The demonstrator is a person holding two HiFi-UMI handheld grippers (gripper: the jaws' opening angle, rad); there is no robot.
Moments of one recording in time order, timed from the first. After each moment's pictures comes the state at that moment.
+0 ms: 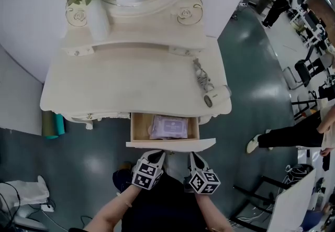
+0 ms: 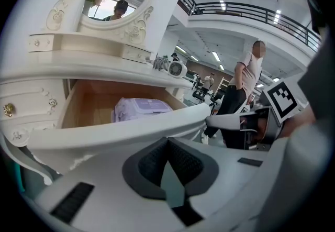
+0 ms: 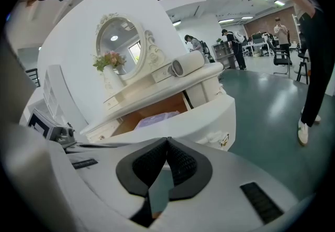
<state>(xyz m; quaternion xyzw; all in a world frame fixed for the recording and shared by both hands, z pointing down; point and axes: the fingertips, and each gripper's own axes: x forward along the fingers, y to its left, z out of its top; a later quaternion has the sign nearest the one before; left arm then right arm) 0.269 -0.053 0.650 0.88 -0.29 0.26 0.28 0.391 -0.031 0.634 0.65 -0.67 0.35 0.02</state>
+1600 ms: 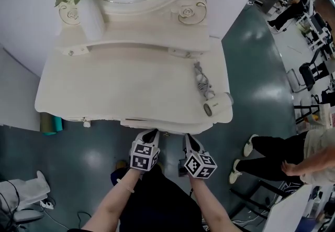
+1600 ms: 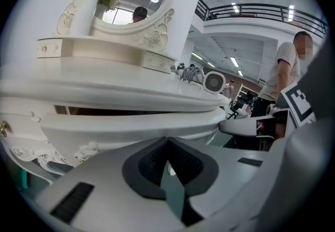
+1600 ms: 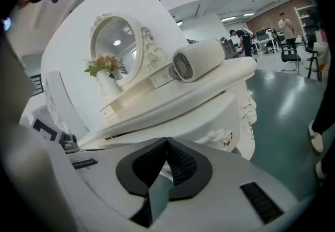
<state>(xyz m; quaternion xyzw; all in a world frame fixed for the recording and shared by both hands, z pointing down) 0.279 -0.179 0.657 0.85 -0.39 0.23 0.27 0.404 -0.149 0.636 0.63 -0.69 0.35 0.00</state>
